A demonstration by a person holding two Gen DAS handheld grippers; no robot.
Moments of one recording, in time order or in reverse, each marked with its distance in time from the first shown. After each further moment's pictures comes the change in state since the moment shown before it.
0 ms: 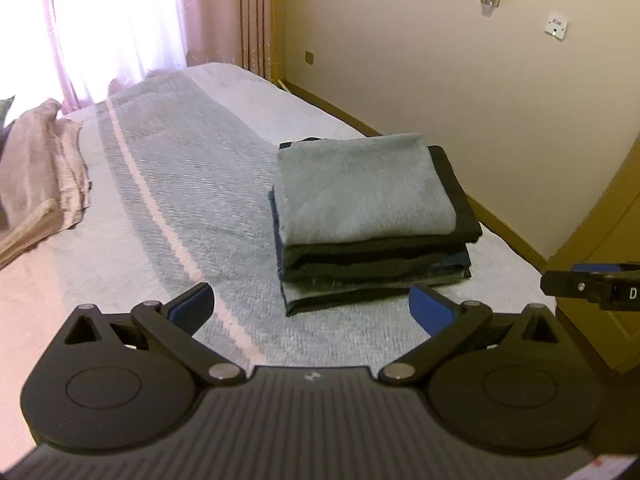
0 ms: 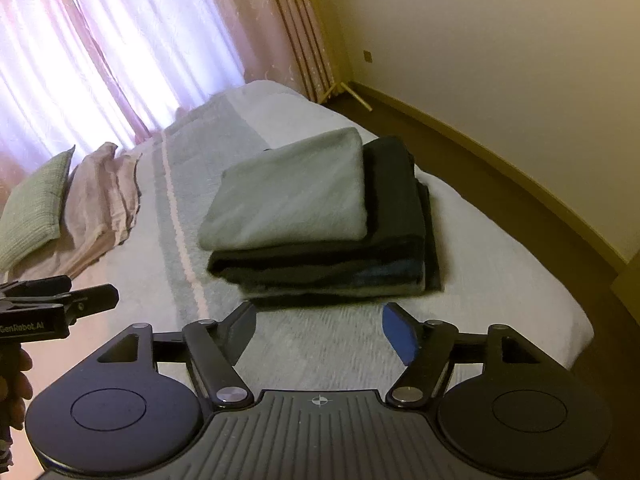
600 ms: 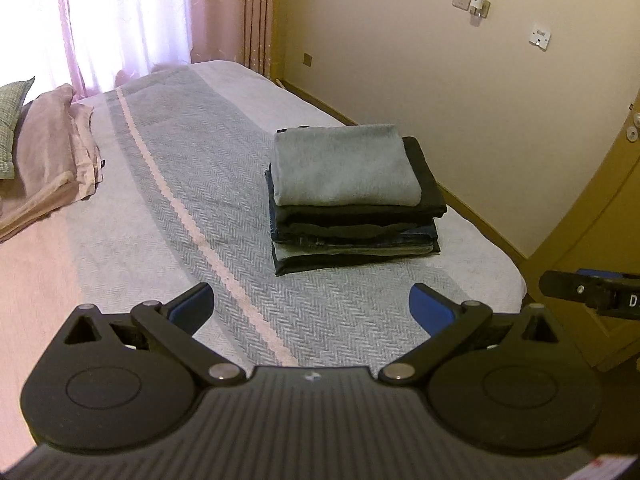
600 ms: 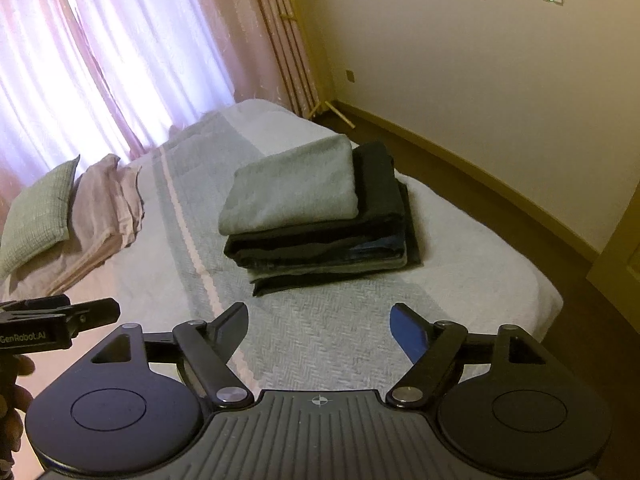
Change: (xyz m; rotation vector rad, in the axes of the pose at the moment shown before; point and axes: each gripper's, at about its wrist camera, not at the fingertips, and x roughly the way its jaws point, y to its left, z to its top) left arm -0.080 -0.013 -0.044 -0.036 0.004 -0.029; right arm -0.075 0.028 -0.047 0.009 -0.057 -0.051
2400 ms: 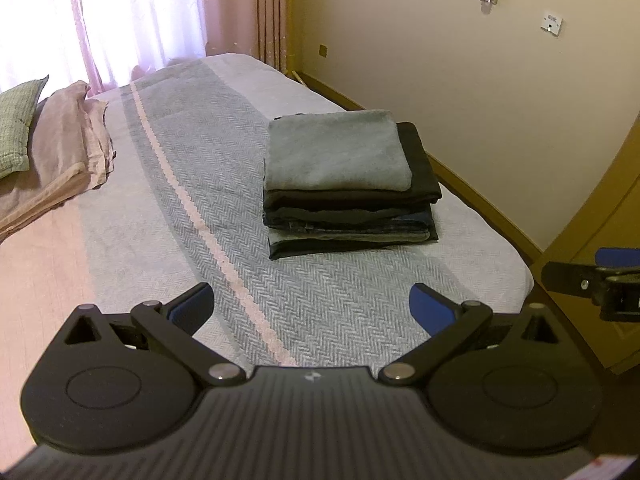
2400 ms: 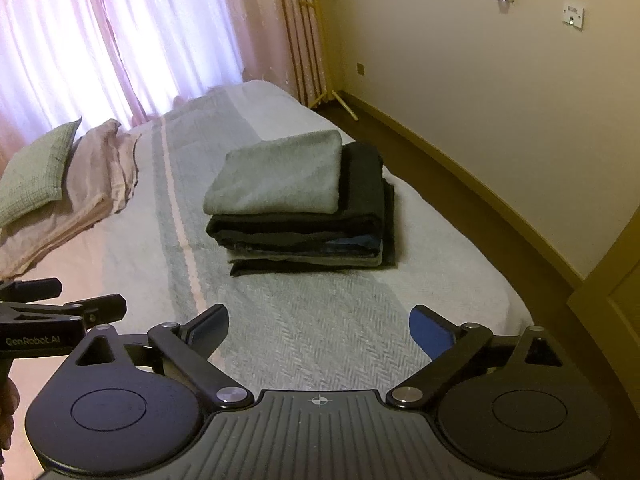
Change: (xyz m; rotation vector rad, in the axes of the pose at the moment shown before) left arm -0.006 -0.054 -0.013 -0.004 0.026 0.081; right arm -0.013 -0.018 0.004 -0.120 0.045 -0.027
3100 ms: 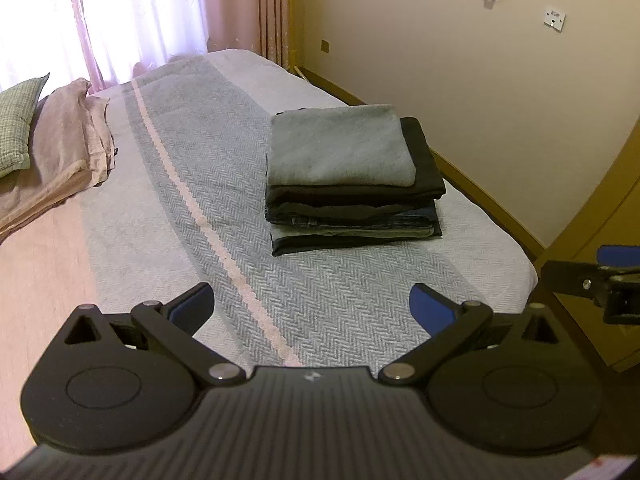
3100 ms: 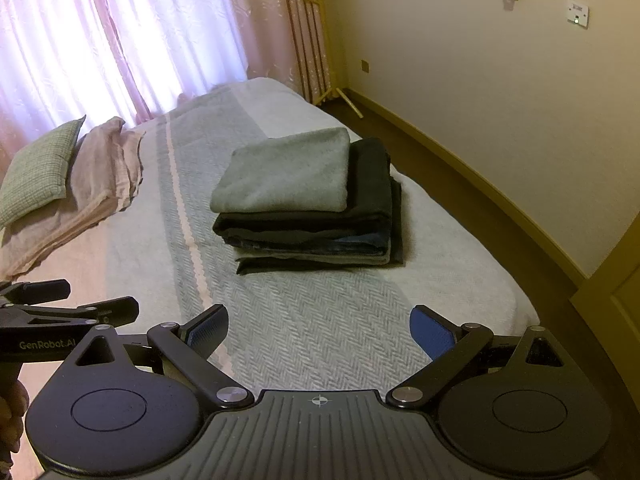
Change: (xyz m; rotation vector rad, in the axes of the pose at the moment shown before) left arm 0.007 0.001 0.000 0.001 0.014 0.008; right arm 0.001 0.007 0.001 0.002 0.007 0.010
